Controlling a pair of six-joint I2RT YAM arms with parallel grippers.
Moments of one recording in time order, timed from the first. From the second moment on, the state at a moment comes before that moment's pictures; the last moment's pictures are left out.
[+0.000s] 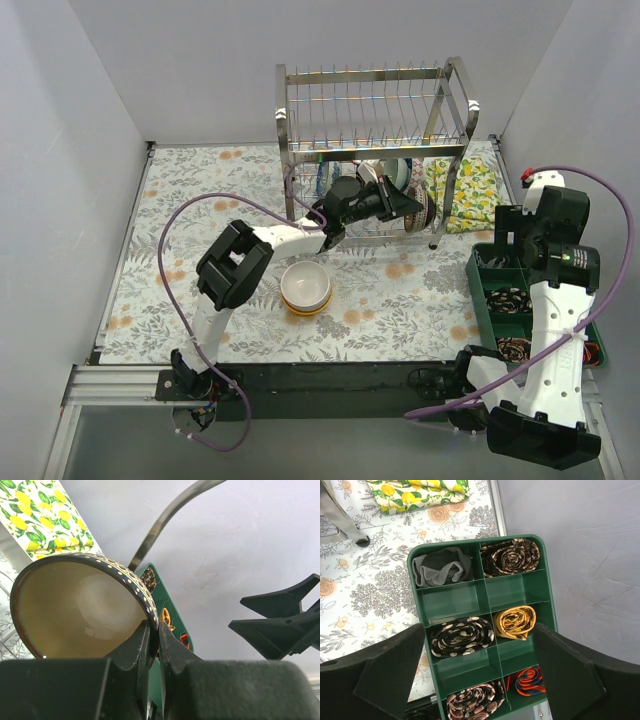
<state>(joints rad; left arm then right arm) -0.81 2.12 1.47 0.68 0.38 -1.07 -0.19 0.91 1.22 -1.00 0.17 -0.24</state>
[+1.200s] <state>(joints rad) -0.72 2.48 1.71 1.02 0.54 -1.29 -0.34 0.99 1.25 -1.09 -0.01 -0.29</state>
